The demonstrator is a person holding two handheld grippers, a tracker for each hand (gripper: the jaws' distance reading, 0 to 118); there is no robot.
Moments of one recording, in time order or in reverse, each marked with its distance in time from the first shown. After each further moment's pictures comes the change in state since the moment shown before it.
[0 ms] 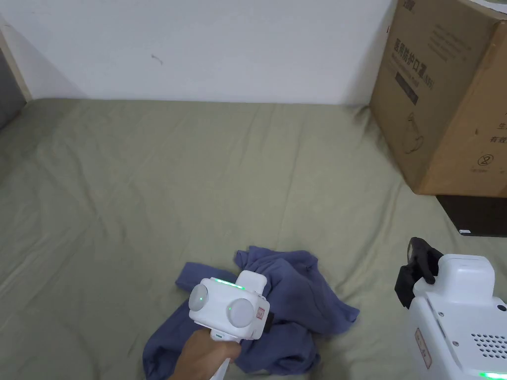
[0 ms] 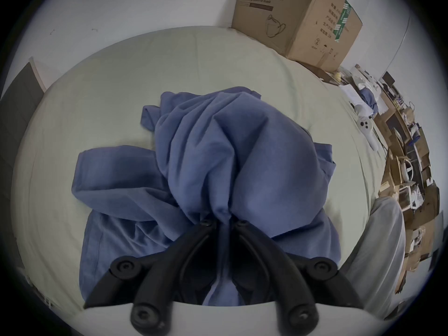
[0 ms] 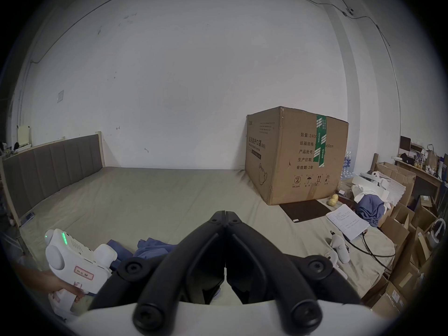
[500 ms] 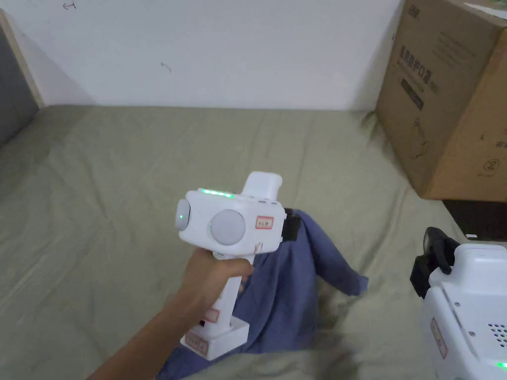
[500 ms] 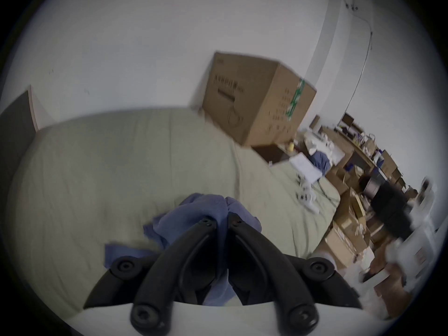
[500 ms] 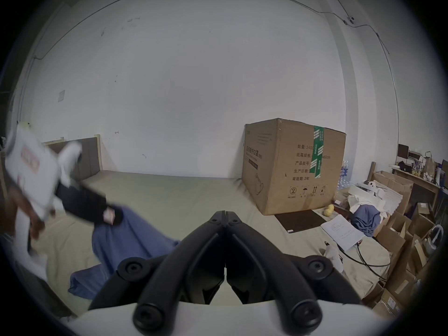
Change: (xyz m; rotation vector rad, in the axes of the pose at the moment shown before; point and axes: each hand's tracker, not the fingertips) left arm 0.015 0.093 0.142 0.354 -0.205 -0.035; right arm 0.008 0.016 0.004 0.048 -0.016 0.026
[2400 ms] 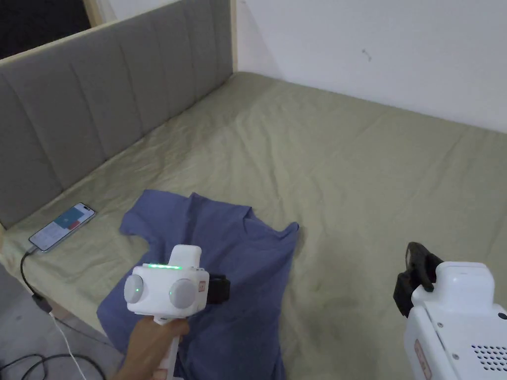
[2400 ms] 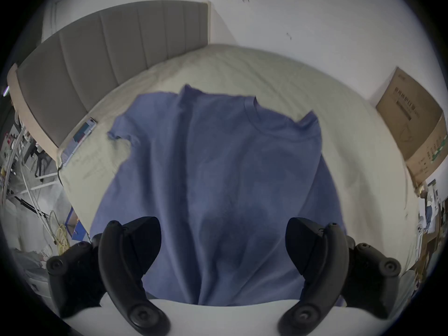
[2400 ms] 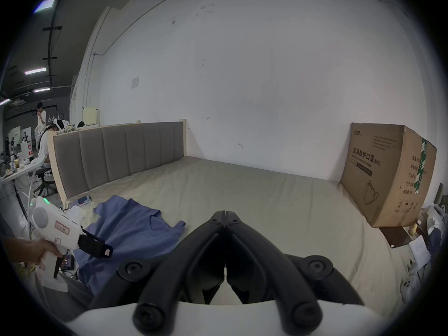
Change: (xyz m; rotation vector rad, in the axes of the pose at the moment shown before) left arm -0.323 -0.212 0.150 -0.119 0.777 0.544; right arm -0.267 -0.002 -0.050 -0.044 0.514 0.085
